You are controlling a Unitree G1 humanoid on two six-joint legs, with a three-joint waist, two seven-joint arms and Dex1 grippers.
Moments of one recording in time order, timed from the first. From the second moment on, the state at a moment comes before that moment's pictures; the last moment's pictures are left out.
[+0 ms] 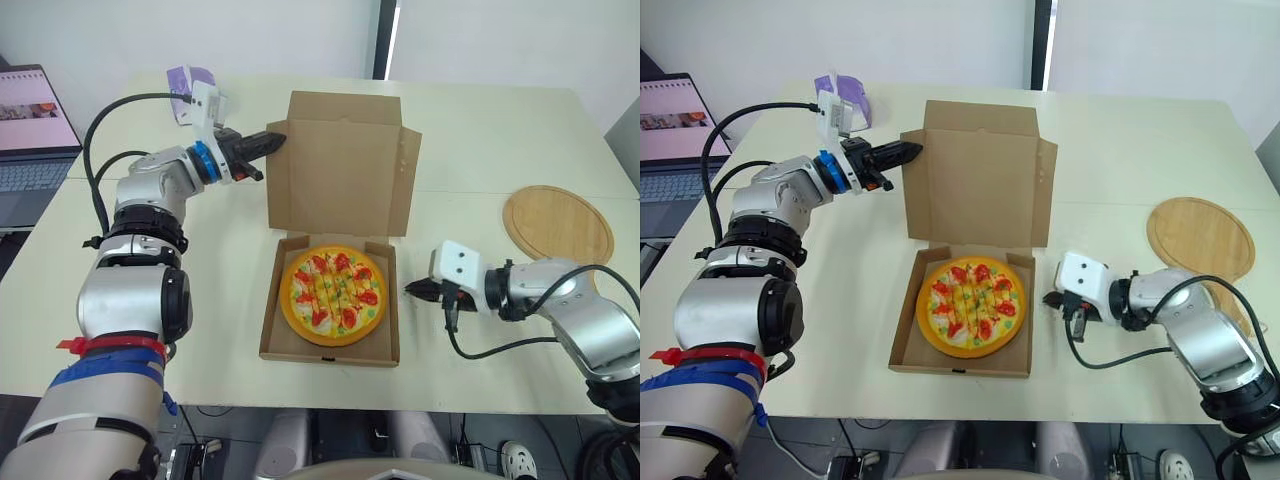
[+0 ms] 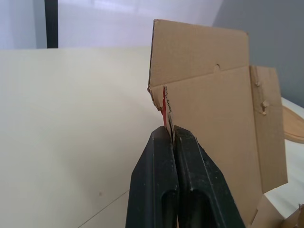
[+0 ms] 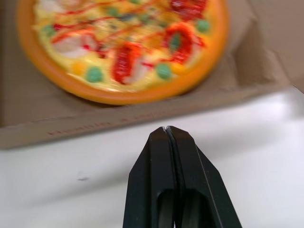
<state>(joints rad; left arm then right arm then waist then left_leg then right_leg) -1.19 0.51 0.12 1.12 -0.33 0.22 -1.10 -0.30 -0.75 0.15 -0.44 0.21 0.72 0.92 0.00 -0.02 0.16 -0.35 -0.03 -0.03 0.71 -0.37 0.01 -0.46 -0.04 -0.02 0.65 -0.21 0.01</state>
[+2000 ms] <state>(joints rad) -1.21 0.42 0.20 0.99 -0.31 0.12 -0.92 -0.98 -0.44 -0.10 0.25 0.34 0.70 0.60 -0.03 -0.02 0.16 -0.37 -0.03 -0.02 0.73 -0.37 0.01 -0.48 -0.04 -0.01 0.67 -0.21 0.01</state>
